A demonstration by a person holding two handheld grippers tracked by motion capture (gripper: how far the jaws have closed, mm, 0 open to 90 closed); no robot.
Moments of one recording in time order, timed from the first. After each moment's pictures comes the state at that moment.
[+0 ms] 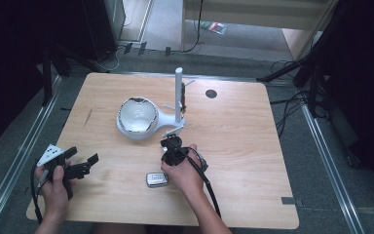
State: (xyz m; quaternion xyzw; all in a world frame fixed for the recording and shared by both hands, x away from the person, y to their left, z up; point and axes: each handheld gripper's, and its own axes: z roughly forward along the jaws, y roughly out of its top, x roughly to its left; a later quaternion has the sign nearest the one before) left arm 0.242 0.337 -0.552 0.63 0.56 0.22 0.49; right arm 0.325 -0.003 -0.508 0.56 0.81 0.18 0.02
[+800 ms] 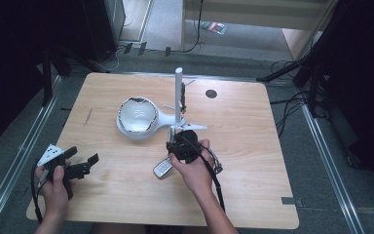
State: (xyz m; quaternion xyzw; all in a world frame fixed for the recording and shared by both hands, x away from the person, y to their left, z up) left arm 0.242 0.337 -0.552 0.63 0.55 0.22 0.49; right arm 0.310 -0.039 -0.466 0.51 0.76 0.39 0.09
